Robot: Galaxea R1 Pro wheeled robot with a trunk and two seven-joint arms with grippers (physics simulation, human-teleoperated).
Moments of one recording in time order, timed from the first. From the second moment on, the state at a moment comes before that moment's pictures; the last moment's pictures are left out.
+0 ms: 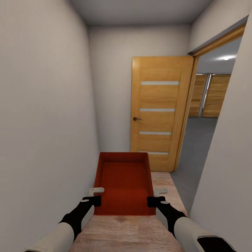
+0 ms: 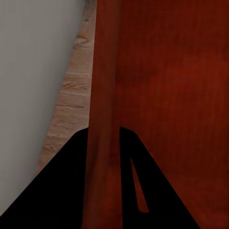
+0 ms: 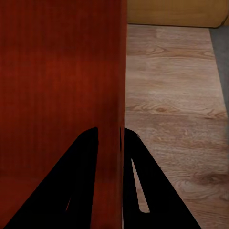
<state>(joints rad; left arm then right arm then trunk) -0.66 -0.08 -0.12 -0.38 0.17 0.19 0.20 -0.75 0.11 0.01 -0.16 0.02 0.02 -0.09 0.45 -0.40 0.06</state>
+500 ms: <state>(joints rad) -0.66 -0.08 -0.12 -0.38 0.17 0.19 0.20 -0.75 0.11 0.00 -0.16 0.02 0.02 -0.09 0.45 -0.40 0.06</state>
